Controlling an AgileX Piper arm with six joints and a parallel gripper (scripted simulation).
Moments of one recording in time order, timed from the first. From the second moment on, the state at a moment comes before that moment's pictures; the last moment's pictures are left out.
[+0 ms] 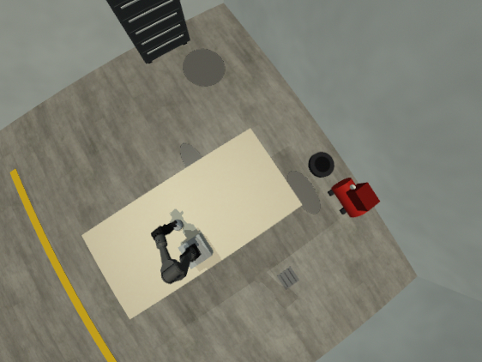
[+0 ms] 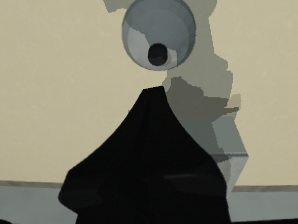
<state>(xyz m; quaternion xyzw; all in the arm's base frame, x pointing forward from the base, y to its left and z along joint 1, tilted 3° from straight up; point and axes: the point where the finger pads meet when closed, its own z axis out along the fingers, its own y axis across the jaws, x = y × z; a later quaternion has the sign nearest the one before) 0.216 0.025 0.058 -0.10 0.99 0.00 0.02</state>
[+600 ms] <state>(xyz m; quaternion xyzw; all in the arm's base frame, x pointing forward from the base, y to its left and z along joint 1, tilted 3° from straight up) 0.217 0.025 0.028 -0.10 0.99 0.00 0.02</state>
